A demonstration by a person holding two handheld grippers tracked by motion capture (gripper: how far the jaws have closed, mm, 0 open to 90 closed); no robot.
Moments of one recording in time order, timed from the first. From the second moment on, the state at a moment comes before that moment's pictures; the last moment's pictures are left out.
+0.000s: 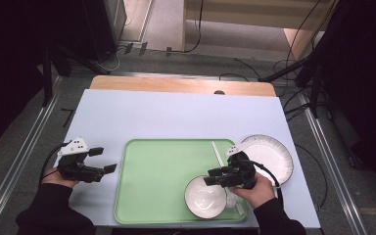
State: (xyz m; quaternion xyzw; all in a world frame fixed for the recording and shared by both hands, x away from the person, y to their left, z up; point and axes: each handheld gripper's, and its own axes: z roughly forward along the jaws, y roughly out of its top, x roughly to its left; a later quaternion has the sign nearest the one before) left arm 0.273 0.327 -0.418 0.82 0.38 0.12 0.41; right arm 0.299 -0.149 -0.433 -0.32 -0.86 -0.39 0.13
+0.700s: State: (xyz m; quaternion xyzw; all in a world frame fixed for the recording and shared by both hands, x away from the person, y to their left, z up) left arm 0.273 0.327 -0.418 0.82 0.39 0.12 0.40; right arm 0.307 -0.203 -0.416 -0.35 -0.82 -0.45 0.06
